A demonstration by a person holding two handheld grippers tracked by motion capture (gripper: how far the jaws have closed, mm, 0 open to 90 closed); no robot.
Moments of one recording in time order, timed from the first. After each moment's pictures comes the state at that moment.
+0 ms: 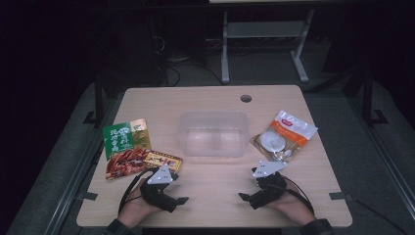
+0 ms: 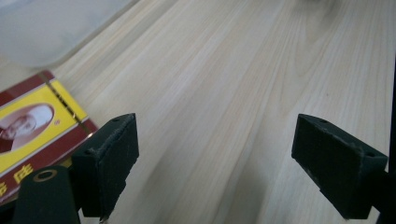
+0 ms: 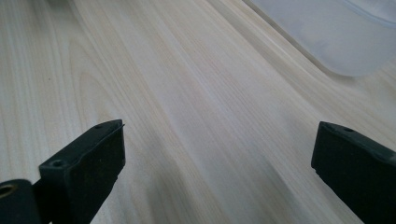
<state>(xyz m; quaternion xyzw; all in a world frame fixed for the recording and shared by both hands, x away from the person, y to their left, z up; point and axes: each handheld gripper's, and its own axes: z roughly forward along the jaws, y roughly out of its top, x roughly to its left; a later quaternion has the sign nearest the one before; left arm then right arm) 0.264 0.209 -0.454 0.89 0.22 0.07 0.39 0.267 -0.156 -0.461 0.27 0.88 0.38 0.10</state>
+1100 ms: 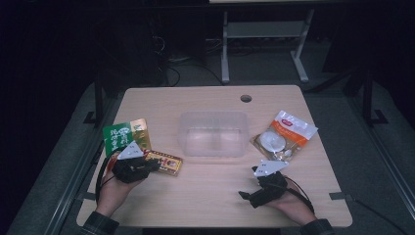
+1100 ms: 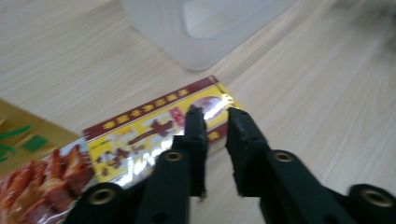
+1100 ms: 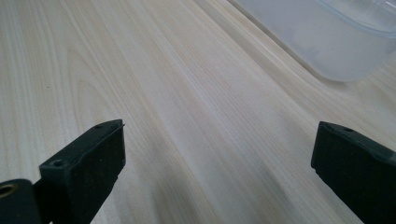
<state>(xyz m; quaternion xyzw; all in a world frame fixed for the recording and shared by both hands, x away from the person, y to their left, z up) 0.299 0.274 -0.408 0.85 0.34 0.13 0.39 0.268 -0.158 -0.460 0.28 0.87 0.39 0.10</state>
